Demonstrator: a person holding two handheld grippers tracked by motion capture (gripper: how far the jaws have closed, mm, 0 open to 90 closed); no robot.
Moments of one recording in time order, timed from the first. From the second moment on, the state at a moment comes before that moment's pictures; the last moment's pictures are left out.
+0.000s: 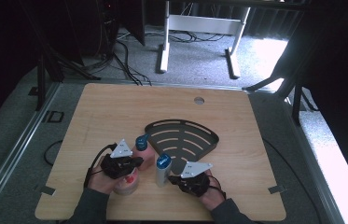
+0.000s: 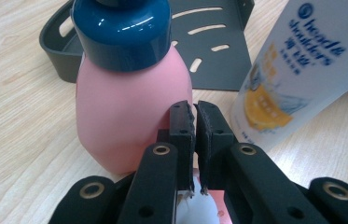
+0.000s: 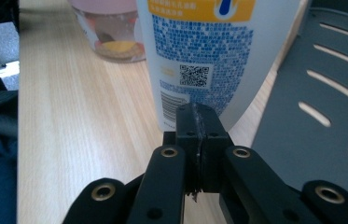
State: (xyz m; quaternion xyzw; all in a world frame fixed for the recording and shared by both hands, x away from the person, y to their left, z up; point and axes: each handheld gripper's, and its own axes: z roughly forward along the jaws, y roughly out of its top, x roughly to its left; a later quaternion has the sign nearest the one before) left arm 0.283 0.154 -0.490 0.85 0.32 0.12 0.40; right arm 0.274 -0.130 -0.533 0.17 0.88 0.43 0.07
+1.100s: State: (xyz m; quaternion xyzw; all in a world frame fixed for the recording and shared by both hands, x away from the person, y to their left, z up) left arm 0.304 0.169 -0.496 0.83 0.37 0.13 0.40; right arm 0.310 -0.062 -0.527 0.17 0.88 0.44 0.07
